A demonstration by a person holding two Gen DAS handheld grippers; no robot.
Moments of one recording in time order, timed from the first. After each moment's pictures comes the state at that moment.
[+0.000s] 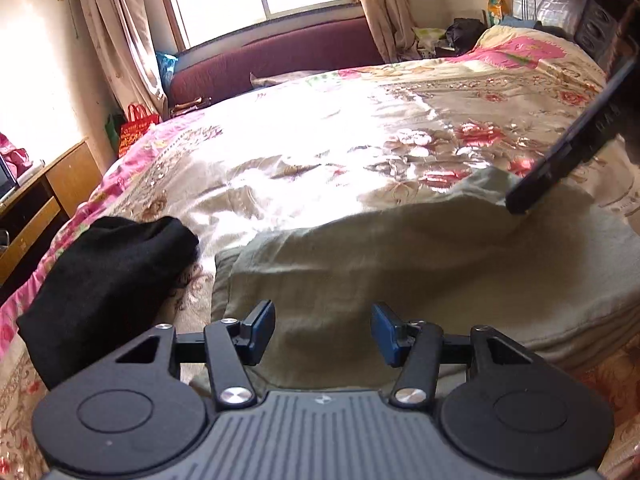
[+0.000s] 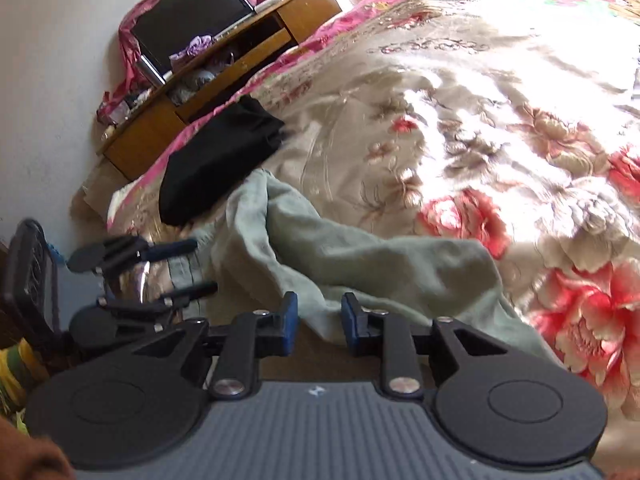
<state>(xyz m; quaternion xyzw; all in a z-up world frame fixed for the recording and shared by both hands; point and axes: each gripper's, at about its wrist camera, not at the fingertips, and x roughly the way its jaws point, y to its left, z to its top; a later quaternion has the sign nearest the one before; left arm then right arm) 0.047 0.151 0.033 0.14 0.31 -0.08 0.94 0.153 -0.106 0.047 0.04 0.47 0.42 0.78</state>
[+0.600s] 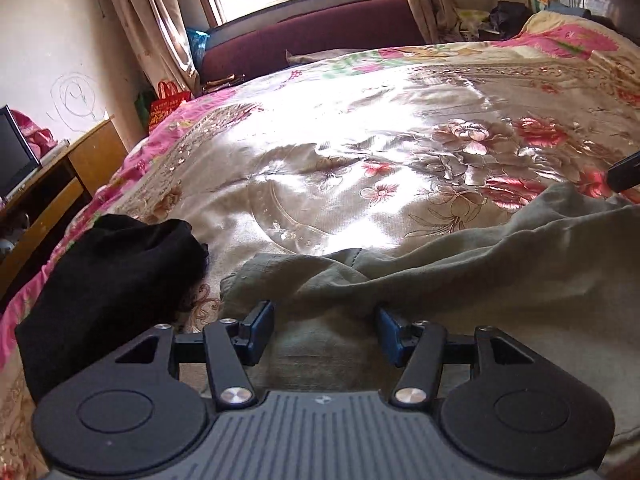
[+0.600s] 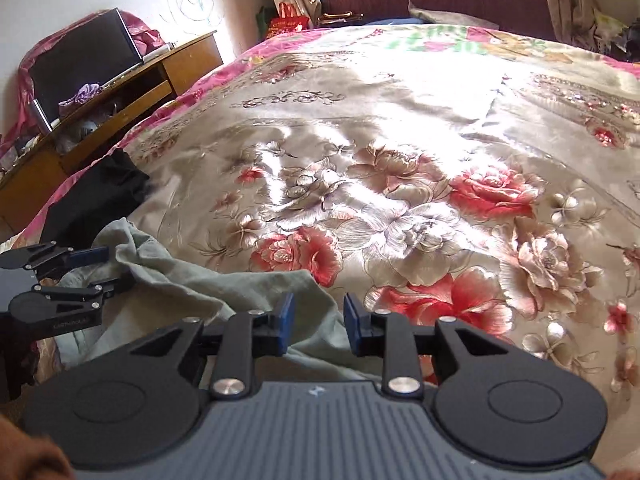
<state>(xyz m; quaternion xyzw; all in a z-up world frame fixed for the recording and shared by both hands) 0.108 0.139 0.017 0.16 0.34 -0.01 0.93 0.140 -0.154 0.054 0.02 0.40 0.24 0.88</state>
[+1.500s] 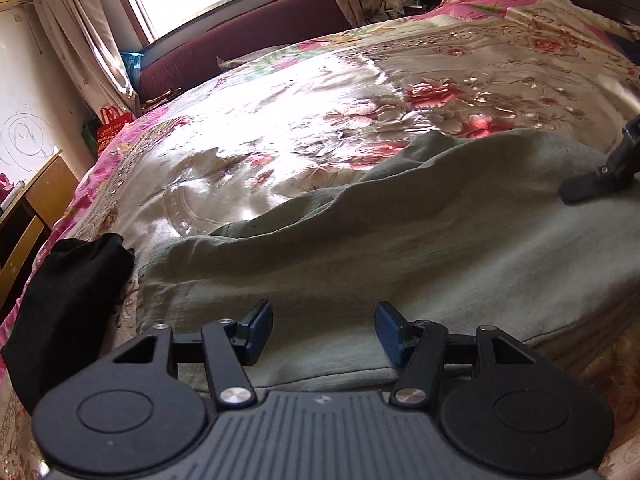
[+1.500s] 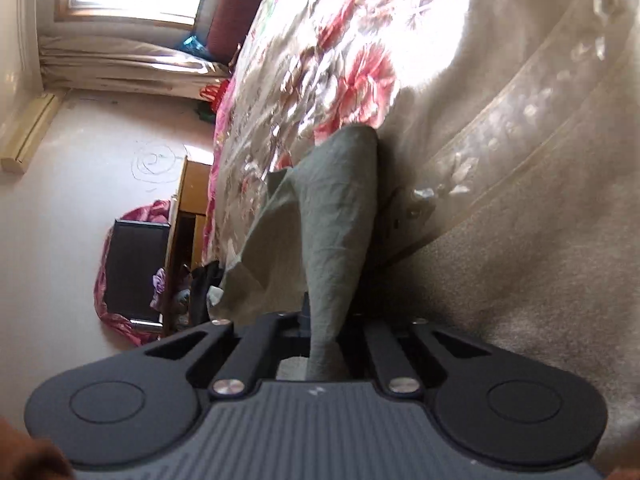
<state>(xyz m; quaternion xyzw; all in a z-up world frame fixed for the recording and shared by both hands) 0.055 0.064 0.016 0.20 0.36 -0.10 0.91 0.072 -0.246 -0.046 0.50 0.42 0.20 0.73</state>
